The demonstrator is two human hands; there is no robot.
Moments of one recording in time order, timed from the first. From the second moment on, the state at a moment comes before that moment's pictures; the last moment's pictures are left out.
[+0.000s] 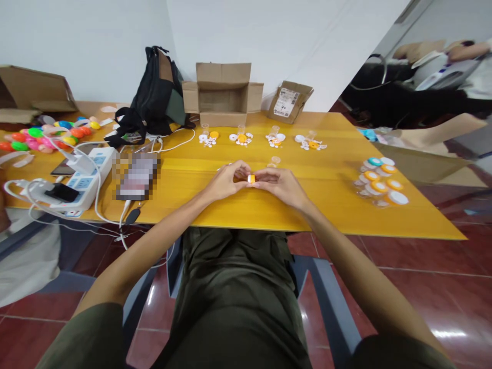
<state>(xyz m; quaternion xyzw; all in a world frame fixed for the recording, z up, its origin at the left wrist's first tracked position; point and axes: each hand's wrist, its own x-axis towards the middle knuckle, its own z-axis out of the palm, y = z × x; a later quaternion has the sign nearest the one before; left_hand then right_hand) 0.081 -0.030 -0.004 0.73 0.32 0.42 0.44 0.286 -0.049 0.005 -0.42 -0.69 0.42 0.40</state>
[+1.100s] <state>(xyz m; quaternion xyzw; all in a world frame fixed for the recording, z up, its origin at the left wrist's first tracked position) 0.077 -0.019 -0.004 0.60 0.32 0.45 0.57 0.275 -0.037 0.031 -0.46 -0.71 0.36 0.39</state>
